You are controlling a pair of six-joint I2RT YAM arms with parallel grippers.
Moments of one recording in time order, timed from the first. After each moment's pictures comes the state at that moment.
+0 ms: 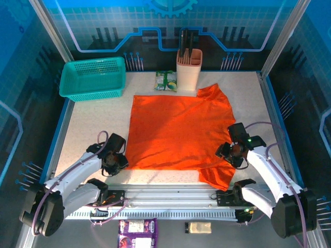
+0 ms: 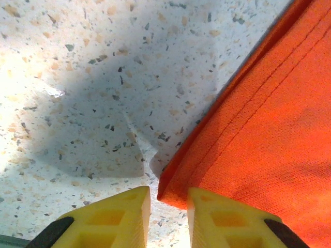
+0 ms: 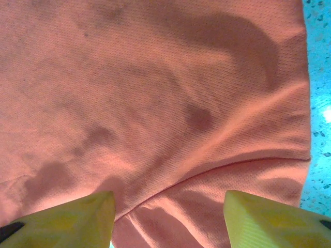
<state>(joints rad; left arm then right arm) -0.37 0.99 0.47 -0.87 0.09 -1.03 0.20 0.98 0.64 -1.01 -0.11 0.82</state>
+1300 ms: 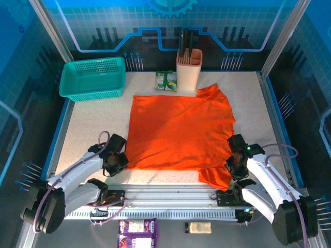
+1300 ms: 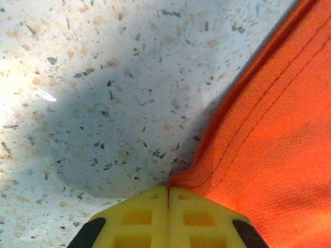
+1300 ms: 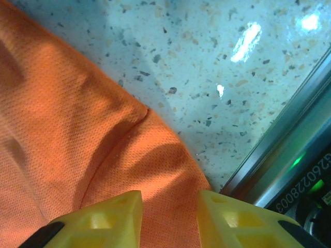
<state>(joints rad) -0.37 1.02 0.44 -0.80 0.09 -1.03 0.21 0.90 0.50 -1.15 0.00 1.40</state>
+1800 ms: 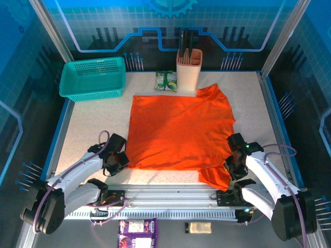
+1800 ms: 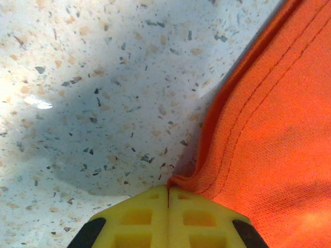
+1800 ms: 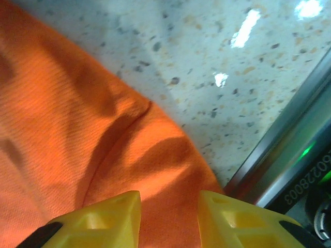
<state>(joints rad) -0.37 1.02 0.44 -0.79 0.09 -1.03 0.21 0.95 0.51 -1.13 -0.04 1.40</state>
